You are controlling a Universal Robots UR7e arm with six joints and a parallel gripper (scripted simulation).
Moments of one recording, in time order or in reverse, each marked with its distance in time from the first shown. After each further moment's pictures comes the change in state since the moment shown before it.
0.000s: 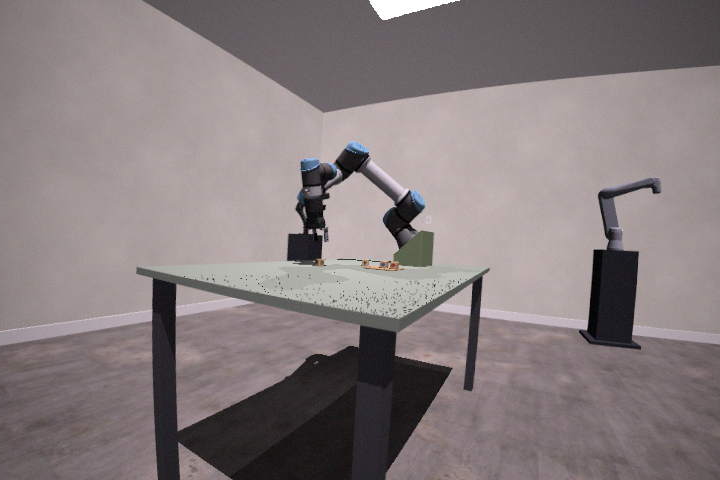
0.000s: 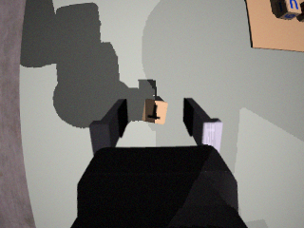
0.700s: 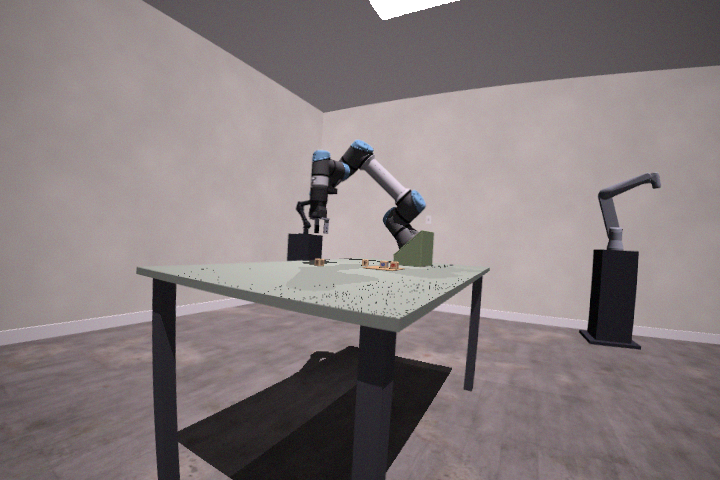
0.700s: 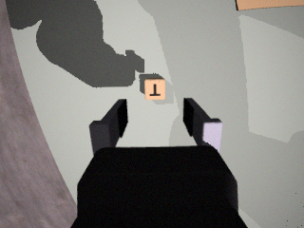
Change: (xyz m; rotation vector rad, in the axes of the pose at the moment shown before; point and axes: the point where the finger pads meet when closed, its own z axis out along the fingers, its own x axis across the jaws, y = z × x) arm -0.001 -0.011 -0.033 -0.263 0.026 0.184
